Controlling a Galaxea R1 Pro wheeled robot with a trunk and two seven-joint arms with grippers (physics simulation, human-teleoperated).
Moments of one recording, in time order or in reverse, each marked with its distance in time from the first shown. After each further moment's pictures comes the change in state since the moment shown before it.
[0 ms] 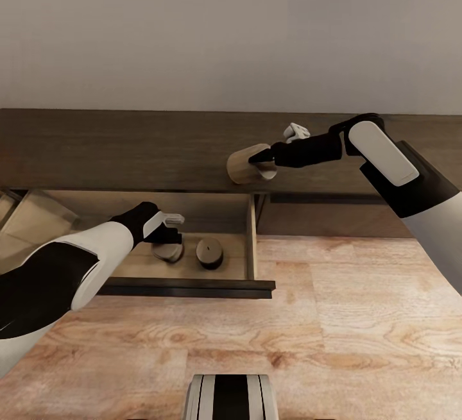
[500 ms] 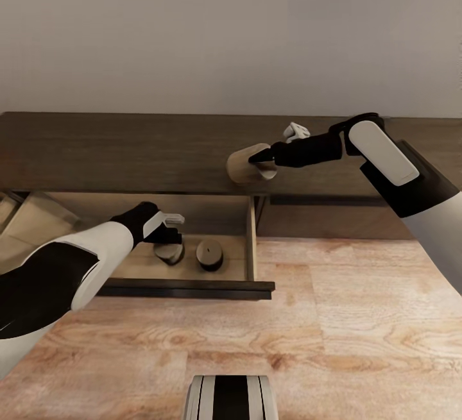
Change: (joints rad) left arm 0.000 0.000 0.000 0.000 0.000 0.000 0.000; right arm -0.001 0.000 0.000 0.000 -0.002 0.000 0.000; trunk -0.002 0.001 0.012
